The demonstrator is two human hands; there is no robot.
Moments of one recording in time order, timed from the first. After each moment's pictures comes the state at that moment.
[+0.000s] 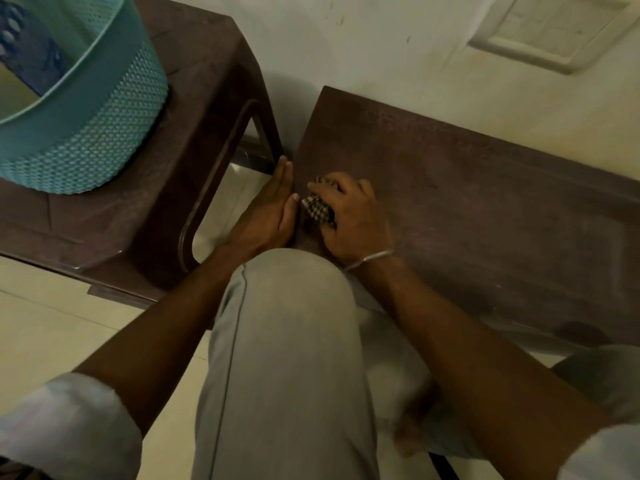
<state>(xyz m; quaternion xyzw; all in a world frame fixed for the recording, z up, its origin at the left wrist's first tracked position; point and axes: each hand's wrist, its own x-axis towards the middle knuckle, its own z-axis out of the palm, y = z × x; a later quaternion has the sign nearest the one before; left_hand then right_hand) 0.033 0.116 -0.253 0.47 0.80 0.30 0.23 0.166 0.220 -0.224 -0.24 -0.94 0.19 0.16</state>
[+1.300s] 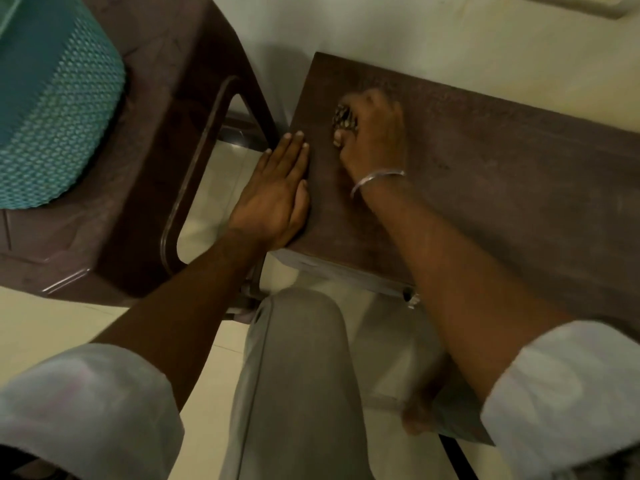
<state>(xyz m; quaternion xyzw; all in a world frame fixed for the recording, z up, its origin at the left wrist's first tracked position) 0.033 0.140 -0.259 0.56 0.80 0.16 0.09 0.117 0.305 -0.234 -0.37 -0.89 0.16 0.20</state>
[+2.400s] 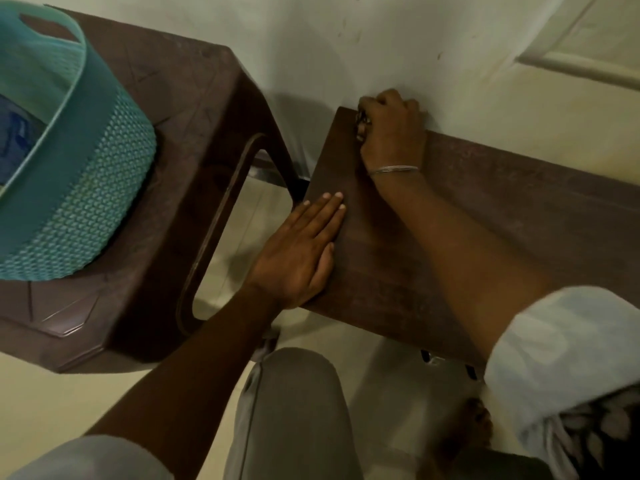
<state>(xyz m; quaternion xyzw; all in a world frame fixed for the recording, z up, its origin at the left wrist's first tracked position) 0.026 0.147 -0.259 0.63 0.75 0.16 0.09 0.045 0.375 -0.233 -0.37 -0.91 0.09 0.16</state>
